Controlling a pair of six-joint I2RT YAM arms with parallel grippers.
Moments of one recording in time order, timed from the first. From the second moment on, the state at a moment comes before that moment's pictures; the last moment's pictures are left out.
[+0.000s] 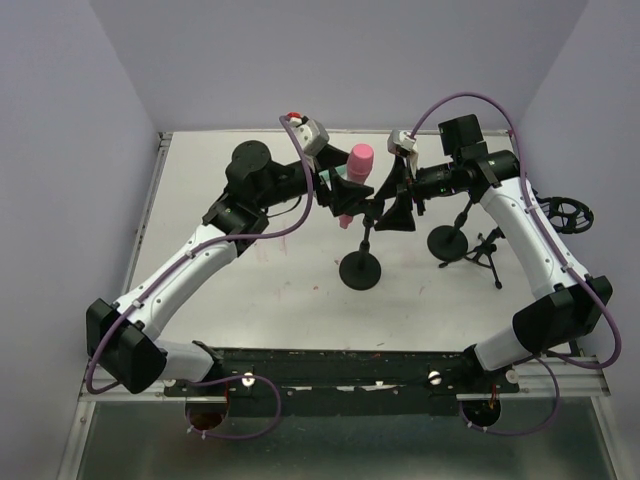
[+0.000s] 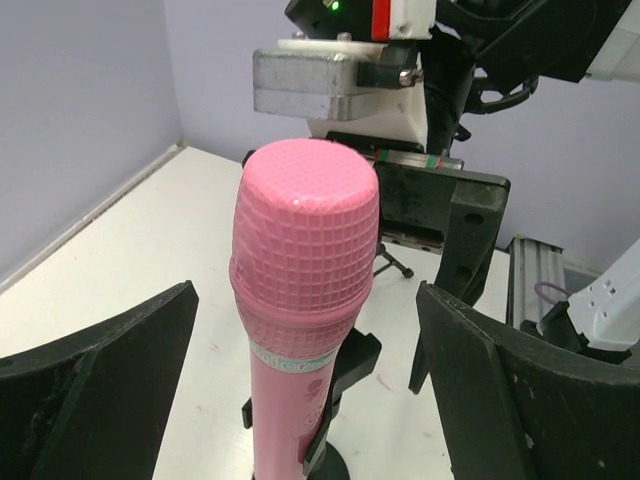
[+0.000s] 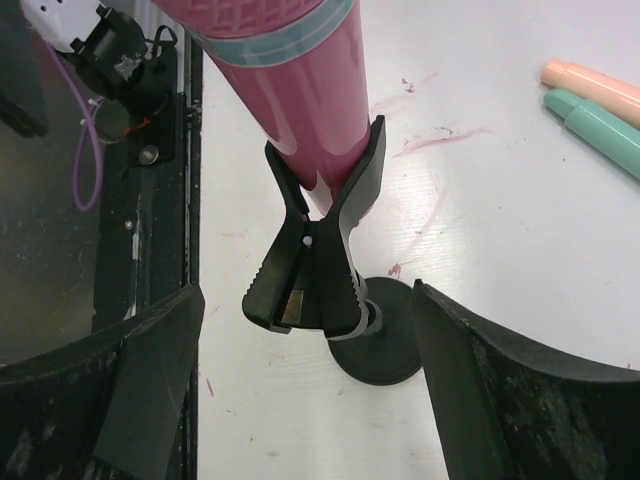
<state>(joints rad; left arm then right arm) -0.61 1.32 1.26 0.21 0.60 -0.19 0.31 1.52 1.61 -0.99 -1.07 -0.64</state>
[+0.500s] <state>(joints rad) -0.61 1.36 1.27 0.18 0.62 -0.20 0.31 1.52 1.59 -0.99 -1.06 -0.70</state>
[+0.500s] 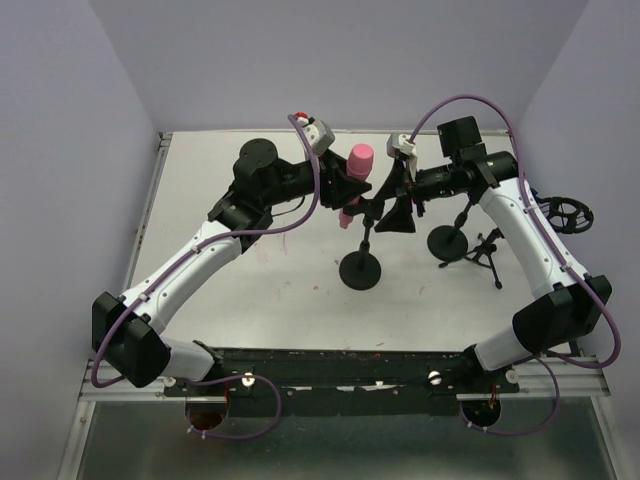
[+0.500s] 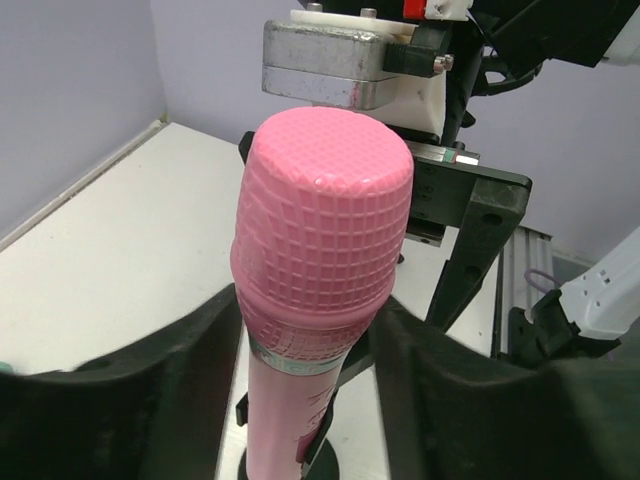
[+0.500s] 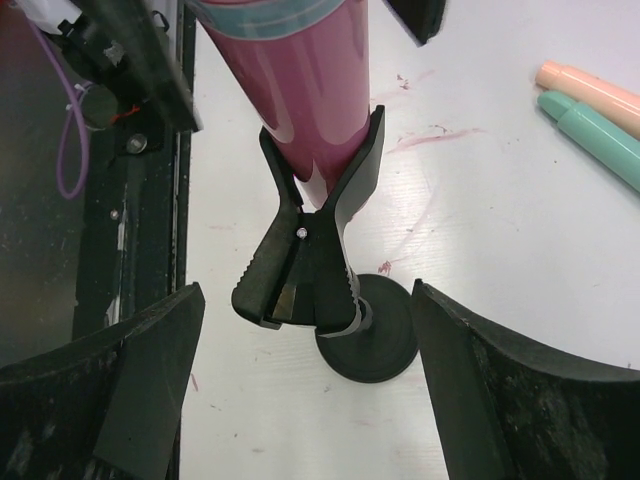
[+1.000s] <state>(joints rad) -0.61 1.36 1.22 0.29 0.65 -0.23 0.31 1.51 1.59 -0.99 -1.04 -0.72</state>
